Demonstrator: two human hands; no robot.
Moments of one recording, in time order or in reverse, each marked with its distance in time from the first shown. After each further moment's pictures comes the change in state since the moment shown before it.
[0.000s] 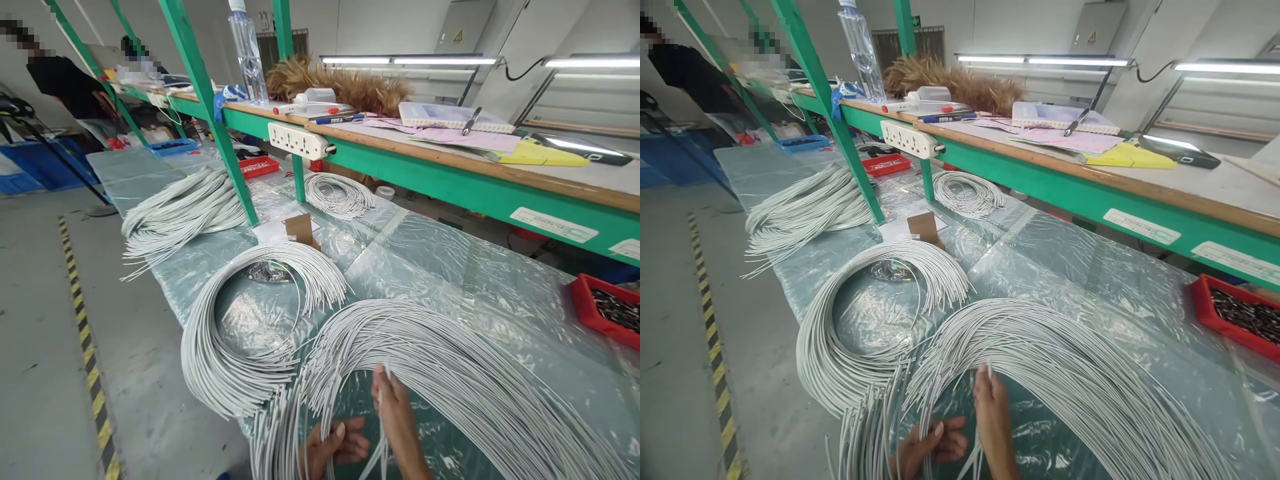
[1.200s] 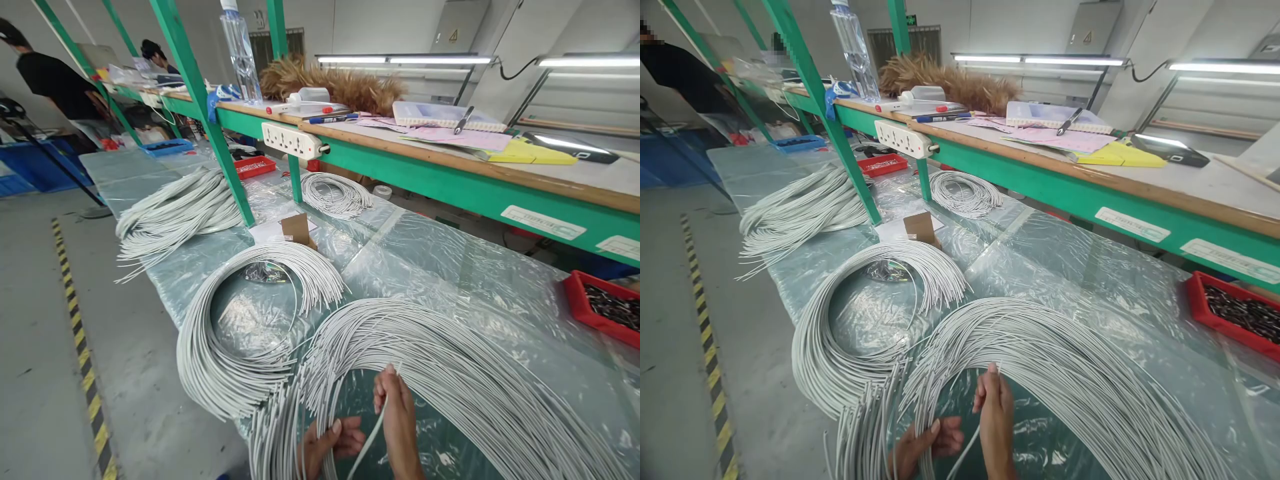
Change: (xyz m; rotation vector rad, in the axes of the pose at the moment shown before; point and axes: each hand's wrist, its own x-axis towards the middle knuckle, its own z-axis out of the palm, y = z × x) left_hand -0.004 0.011 0.012 -0.040 0.093 -0.018; right_hand -0.005 0.003 0.001 0.171 0.170 -0.054
